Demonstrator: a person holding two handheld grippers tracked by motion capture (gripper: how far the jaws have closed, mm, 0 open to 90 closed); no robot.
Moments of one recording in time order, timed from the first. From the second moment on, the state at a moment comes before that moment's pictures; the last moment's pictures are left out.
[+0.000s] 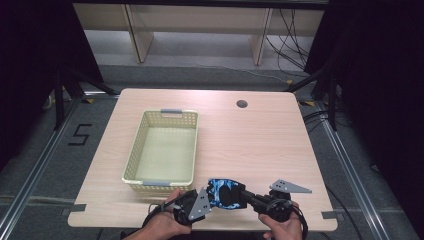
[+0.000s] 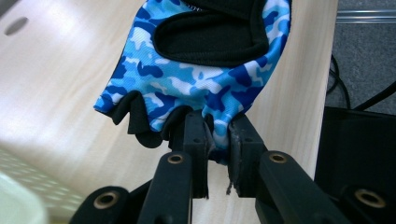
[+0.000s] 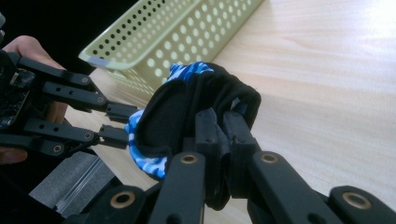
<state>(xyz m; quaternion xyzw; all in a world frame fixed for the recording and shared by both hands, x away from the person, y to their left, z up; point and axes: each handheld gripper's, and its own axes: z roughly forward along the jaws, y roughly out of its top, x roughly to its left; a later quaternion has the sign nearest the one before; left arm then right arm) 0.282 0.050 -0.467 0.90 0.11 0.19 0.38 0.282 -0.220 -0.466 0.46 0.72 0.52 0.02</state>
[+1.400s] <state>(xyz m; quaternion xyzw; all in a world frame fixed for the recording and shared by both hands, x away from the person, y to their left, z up) 0.318 0.170 -0.398 0.88 0.19 0.26 0.36 0.373 -0.091 -0.381 0.36 0.79 0.49 0.03</state>
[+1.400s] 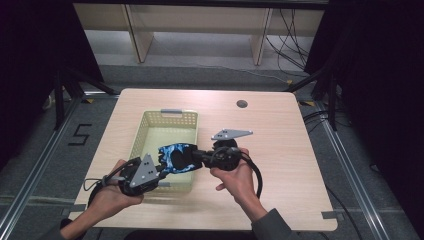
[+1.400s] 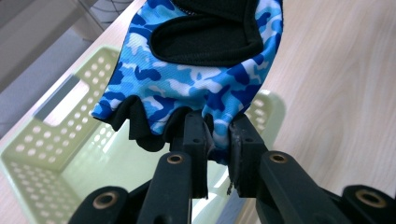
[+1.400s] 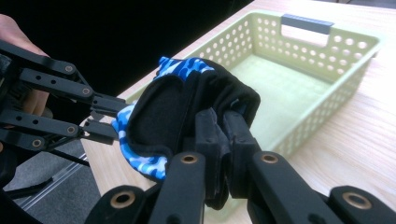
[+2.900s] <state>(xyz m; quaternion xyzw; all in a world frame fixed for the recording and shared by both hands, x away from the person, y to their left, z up) 0.370 0.223 -0.446 0.90 0.27 0.17 0.31 0.434 -0.003 -0.452 0.41 0.84 0.37 -0.02</state>
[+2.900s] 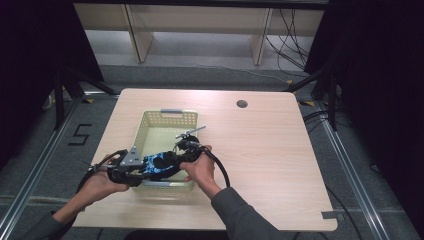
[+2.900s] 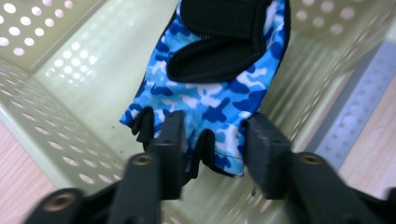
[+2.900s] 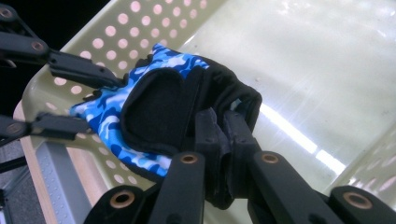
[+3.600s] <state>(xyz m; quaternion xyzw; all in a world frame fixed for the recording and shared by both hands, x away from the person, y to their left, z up) 0.369 0.225 -0.435 0.88 0.30 0.18 0.32 0.430 -0.003 -0.448 0.42 0.84 0.34 -0.01</state>
